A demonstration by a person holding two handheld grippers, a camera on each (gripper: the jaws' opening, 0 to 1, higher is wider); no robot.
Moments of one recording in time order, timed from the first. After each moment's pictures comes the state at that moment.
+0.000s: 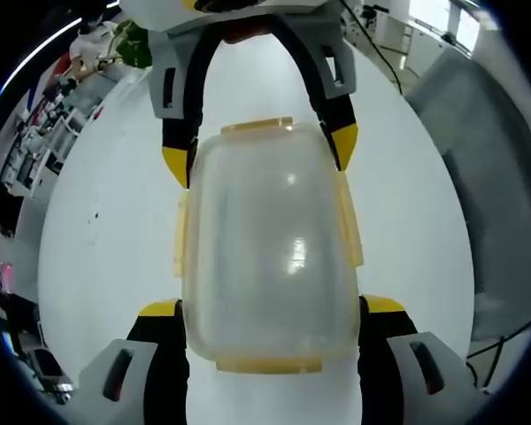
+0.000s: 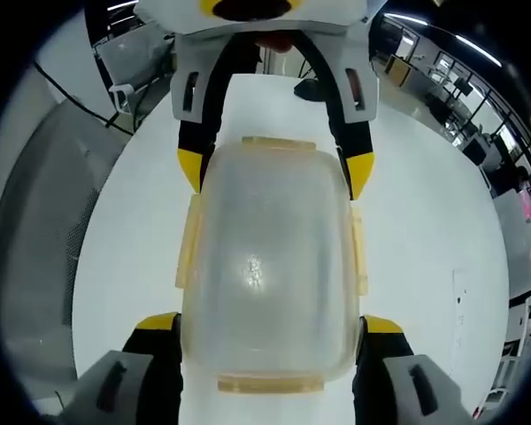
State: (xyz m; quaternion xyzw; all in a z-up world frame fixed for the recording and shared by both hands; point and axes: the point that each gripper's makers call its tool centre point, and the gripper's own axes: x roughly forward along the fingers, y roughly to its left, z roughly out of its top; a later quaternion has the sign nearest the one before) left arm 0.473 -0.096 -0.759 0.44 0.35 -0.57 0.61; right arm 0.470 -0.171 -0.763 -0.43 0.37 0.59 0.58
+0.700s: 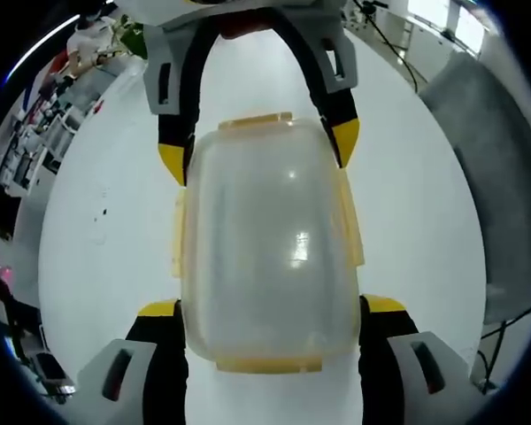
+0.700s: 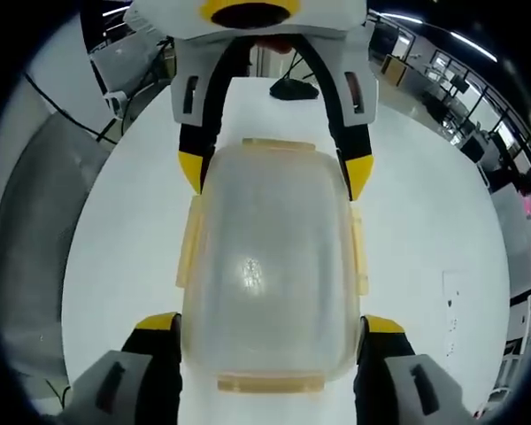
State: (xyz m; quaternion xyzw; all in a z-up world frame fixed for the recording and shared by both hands) left arm 0.509 -0.095 -0.759 0.45 0.36 -0.57 0.59; right arm 0.503 -0.172 -0.764 -0.42 0.37 0.59 0.58
